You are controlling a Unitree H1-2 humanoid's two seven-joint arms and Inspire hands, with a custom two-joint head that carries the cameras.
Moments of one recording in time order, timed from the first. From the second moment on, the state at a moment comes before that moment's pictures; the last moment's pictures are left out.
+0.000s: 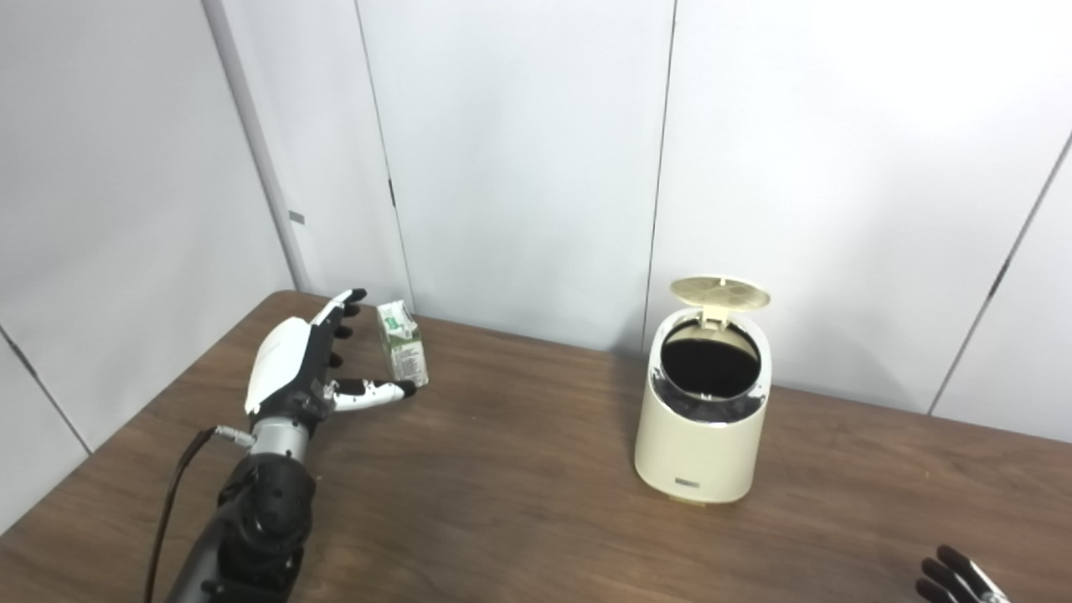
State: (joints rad) left arm -0.25 0.33 0.15 -0.16 0.66 0.42 0.06; right arm 0.07 -0.20 -0.12 -0.14 0.07 0.00 0.11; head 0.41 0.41
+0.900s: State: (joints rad) left arm -0.43 0.45 0.07 0.17 0.61 0.45 0.02; right arm 0.07 -0.20 -0.11 -0.14 0.04 -0.02 0.11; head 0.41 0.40
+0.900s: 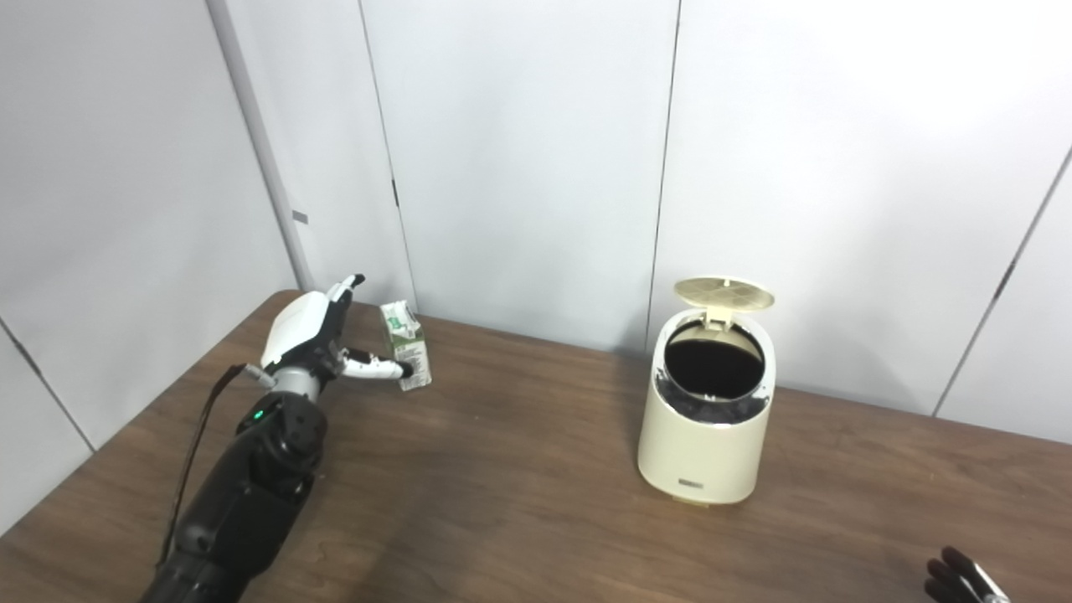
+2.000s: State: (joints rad) left arm -0.59 0.51 0.06 0.34 0.46 0.47 -0.12; right arm 0.08 -0.22 -0.09 -0.14 0.02 -0.03 0.11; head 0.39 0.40
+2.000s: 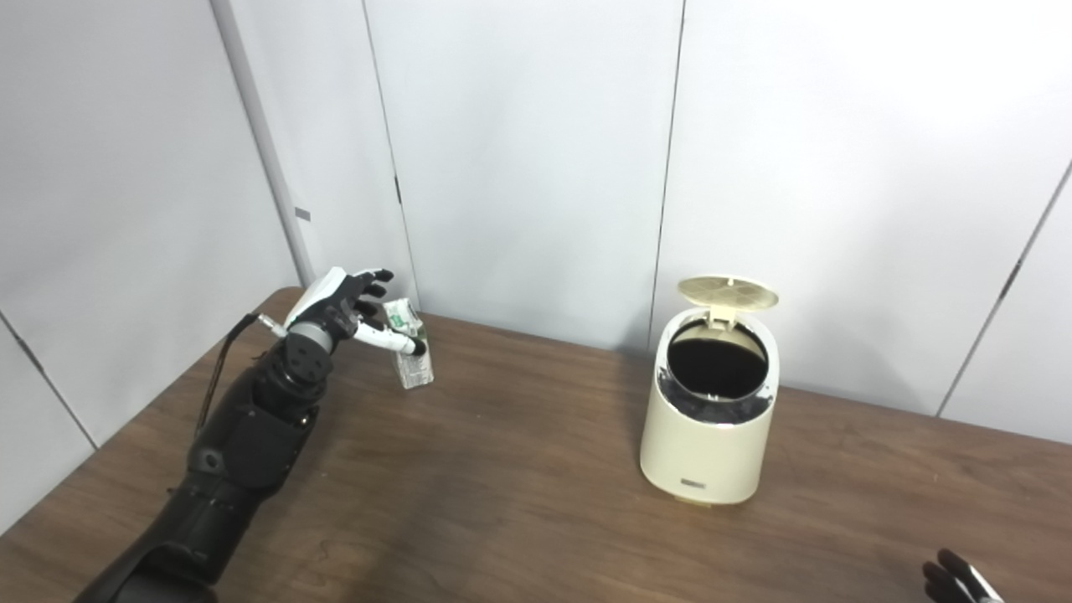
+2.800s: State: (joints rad) left arm -0.58 0.54 -0.03 0.35 0.40 0.47 -0.14; right arm 0.09 -0.22 -0.09 -0.15 0.01 -0.04 0.11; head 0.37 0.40
